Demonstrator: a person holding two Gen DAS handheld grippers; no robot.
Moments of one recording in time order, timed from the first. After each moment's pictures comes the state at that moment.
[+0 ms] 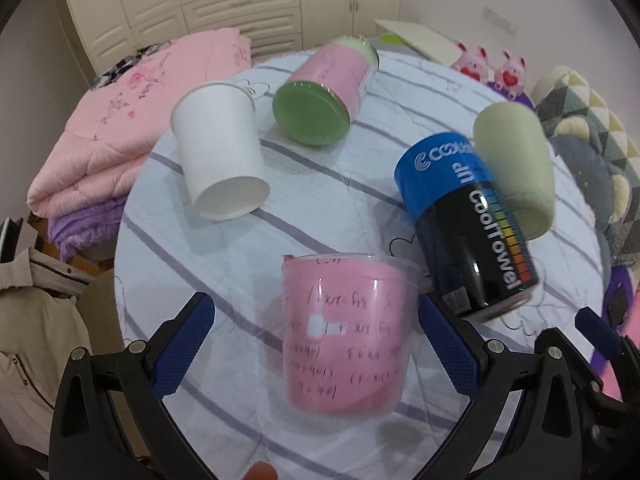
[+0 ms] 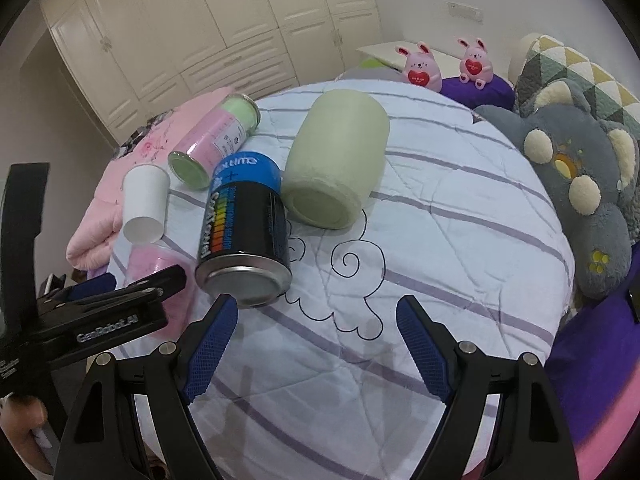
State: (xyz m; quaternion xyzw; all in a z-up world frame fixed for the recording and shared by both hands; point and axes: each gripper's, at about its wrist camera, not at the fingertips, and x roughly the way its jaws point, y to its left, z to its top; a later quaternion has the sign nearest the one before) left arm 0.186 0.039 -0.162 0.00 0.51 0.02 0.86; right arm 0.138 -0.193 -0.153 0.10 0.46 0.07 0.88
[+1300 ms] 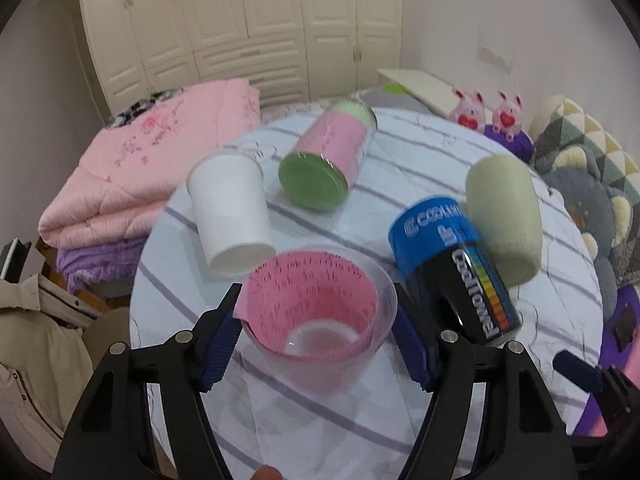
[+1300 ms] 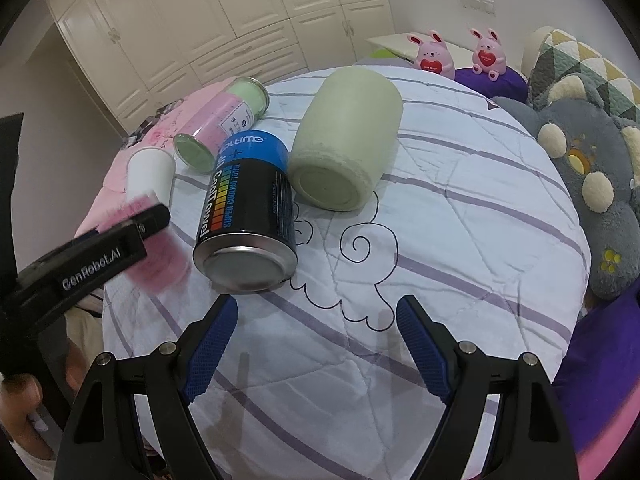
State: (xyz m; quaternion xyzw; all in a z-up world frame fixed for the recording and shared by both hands) left arm 0.184 0.038 -0.135 0.00 0.41 0.04 0.91; right arm 0.135 -0.191 -0.161 0.10 0.47 0.09 0.87
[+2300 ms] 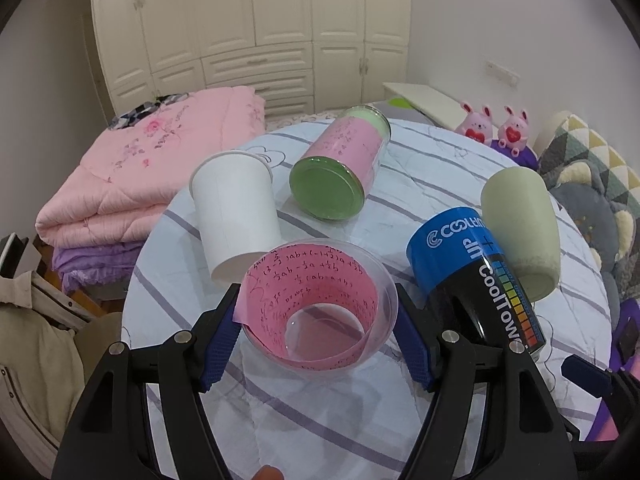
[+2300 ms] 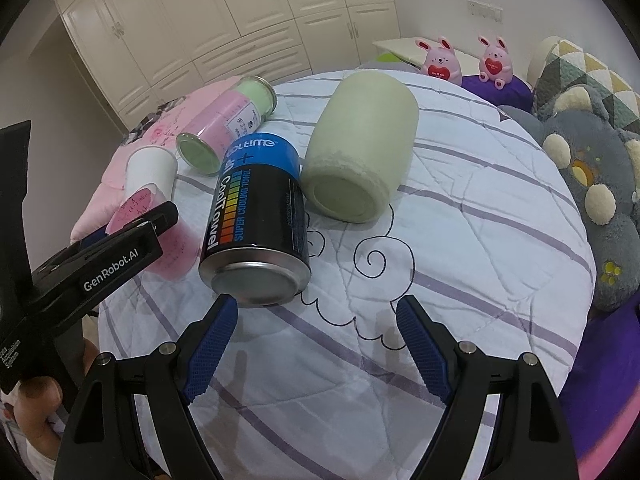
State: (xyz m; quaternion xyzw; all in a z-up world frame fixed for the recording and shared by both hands) left arm 0.191 0.047 -0.151 -0.01 0.40 0.04 0.92; right arm 0.141 -0.177 -0.160 0.09 0.47 0.09 0.87
